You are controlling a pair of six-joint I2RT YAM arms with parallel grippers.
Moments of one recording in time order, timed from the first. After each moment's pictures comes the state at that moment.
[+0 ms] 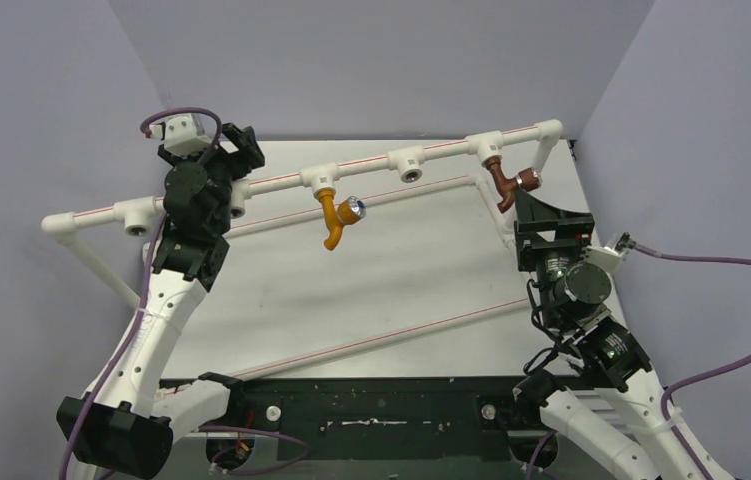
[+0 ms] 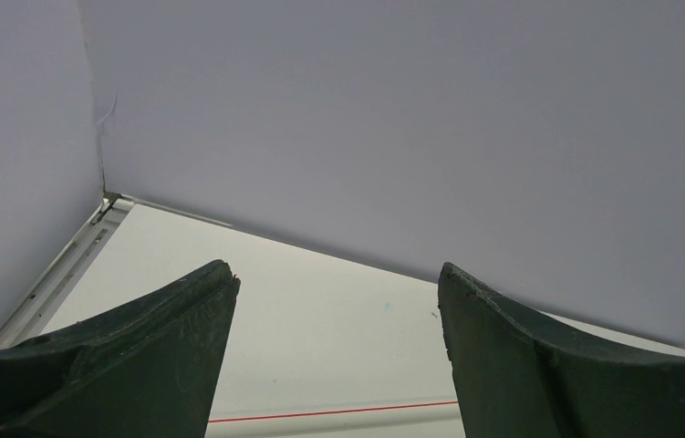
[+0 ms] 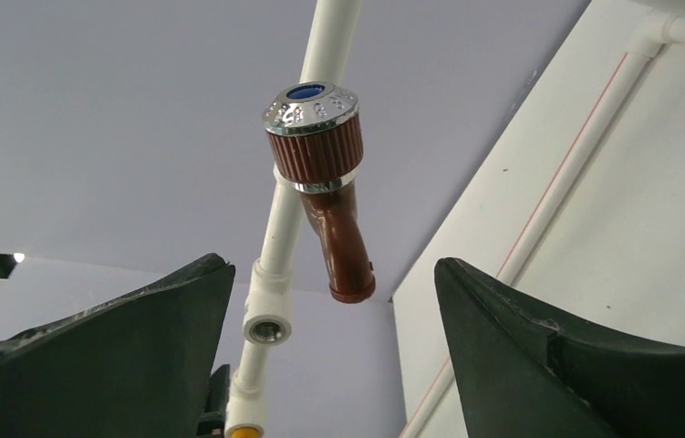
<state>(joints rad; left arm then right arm) -0.26 1.10 1.09 0.11 -0.37 -0.30 0.58 0.57 0.82 -0.25 0.64 1.32</state>
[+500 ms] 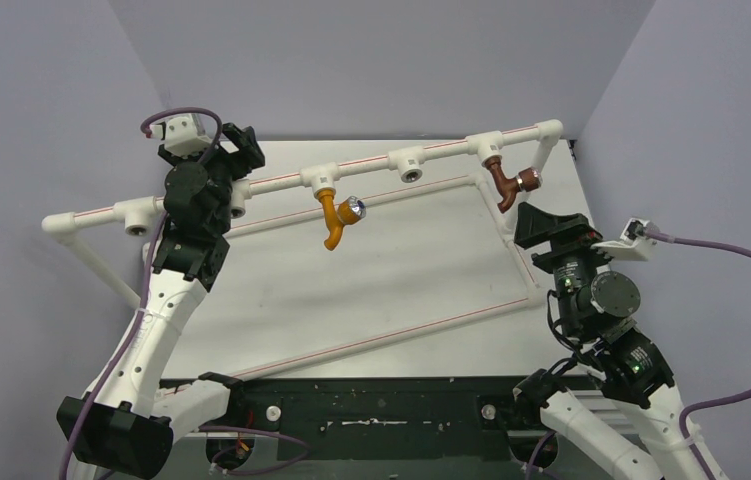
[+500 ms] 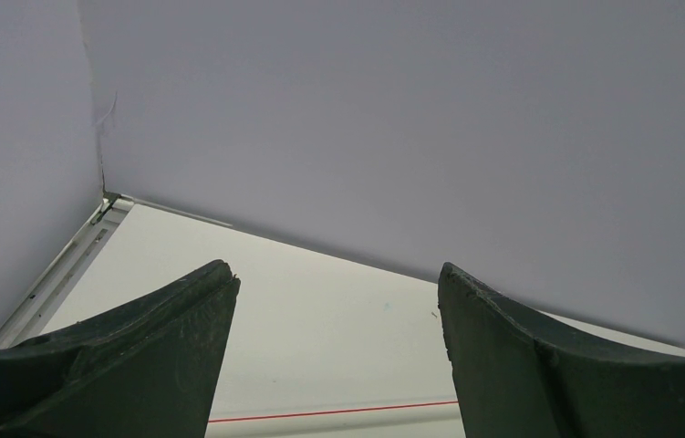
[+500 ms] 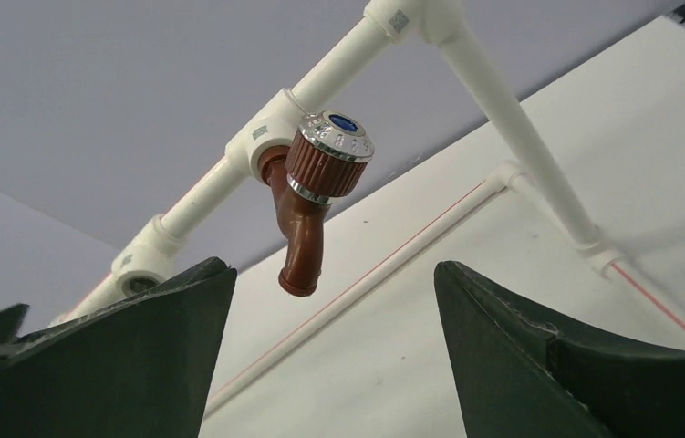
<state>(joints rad) -0.26 1.10 1.09 0.11 -0.37 -0.30 0.58 0.52 0.92 -0.37 0.63 0.74</state>
